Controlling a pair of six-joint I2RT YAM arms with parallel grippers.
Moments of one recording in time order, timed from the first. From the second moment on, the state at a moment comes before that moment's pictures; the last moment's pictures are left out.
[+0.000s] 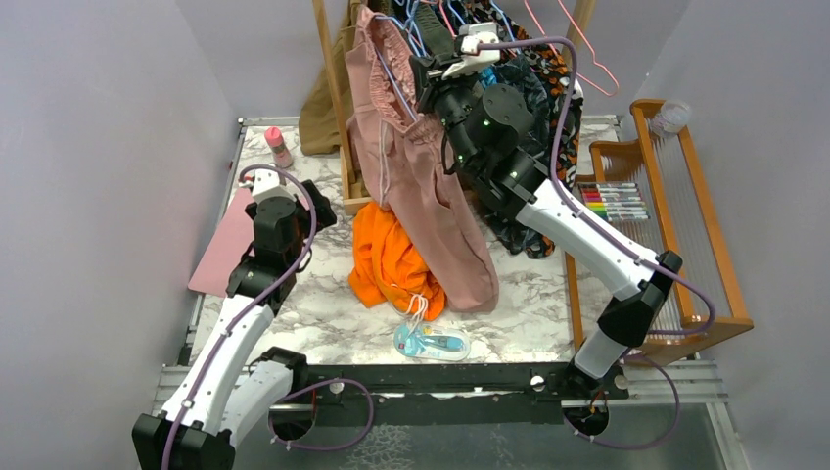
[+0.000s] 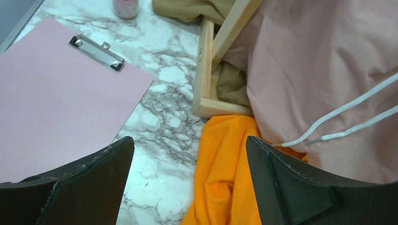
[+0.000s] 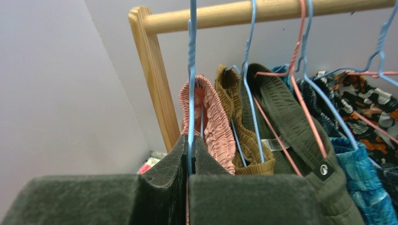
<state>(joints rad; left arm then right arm) -0.26 0.85 0.76 -0.22 -0.33 -0.46 0.88 1.67 1.85 0.21 0.43 -0.02</state>
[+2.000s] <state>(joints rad) -0.38 0.77 0.63 -0.29 -0.42 -0.42 0.74 2.25 2.45 0.22 0.26 0.16</state>
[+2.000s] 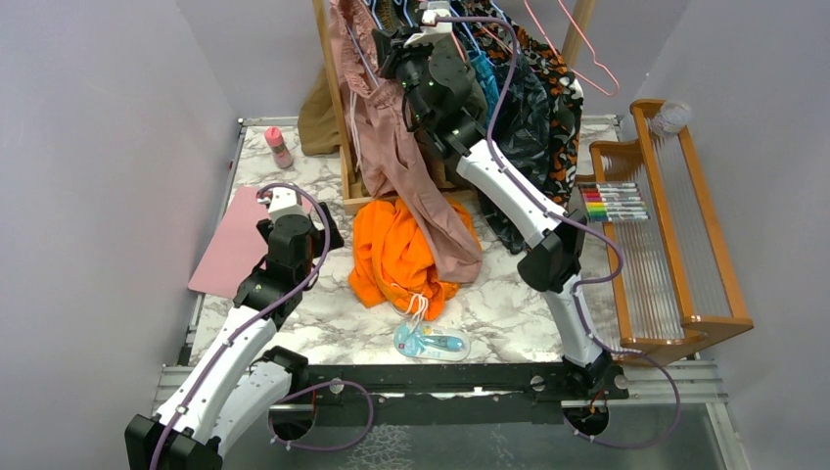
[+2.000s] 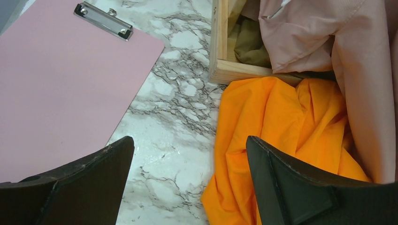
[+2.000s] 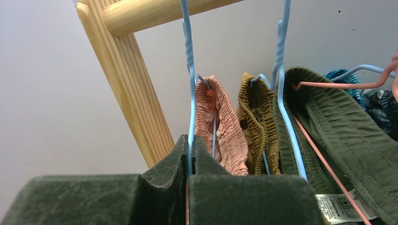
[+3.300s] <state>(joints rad) -0.38 0.75 0.63 -0.29 -0.43 -0.42 0.73 2.08 2.38 0.06 0.11 0.23</state>
